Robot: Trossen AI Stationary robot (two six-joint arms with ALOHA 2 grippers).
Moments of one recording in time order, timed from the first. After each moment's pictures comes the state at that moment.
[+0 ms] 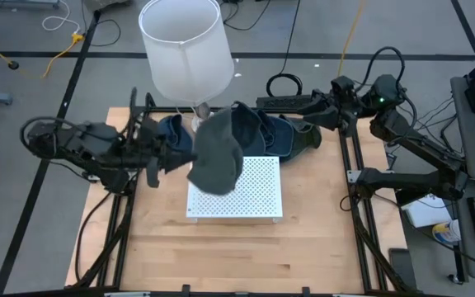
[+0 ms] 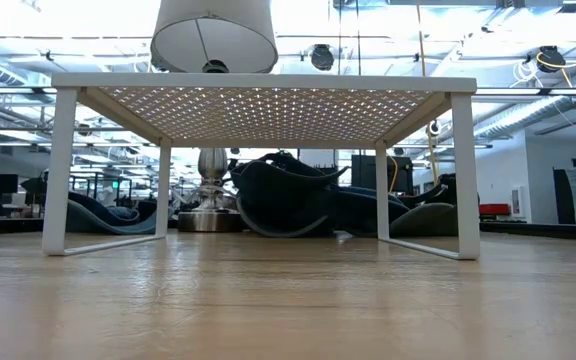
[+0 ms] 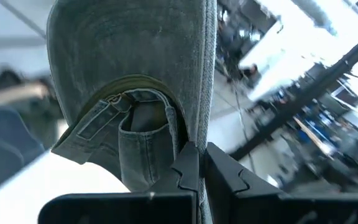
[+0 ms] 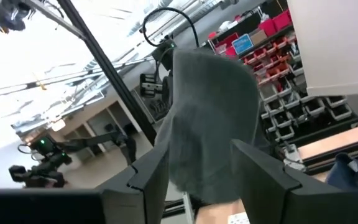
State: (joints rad) left arm -0.34 1.13 1.52 -0.46 -0.42 -0.70; right arm -0.61 0.96 1.09 0.17 -0.86 0.77
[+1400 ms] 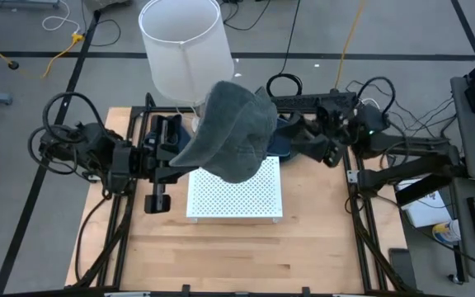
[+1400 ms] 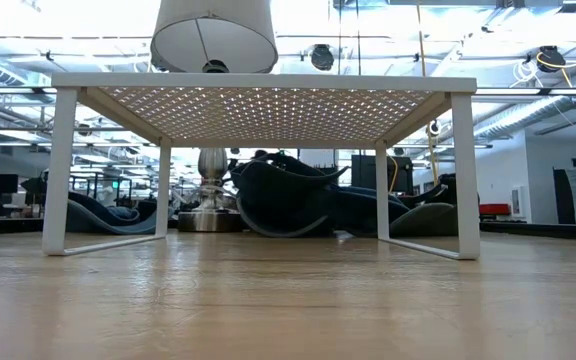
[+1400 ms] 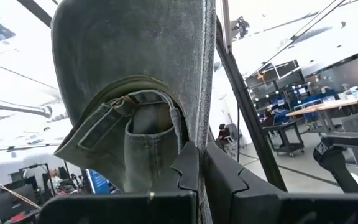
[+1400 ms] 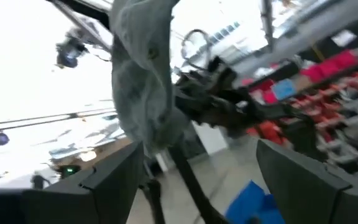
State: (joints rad) left arm -0.39 1.27 1.52 0.24 -0.17 0.47; right arm -0.07 1.12 1.09 0.53 -0.34 0.69
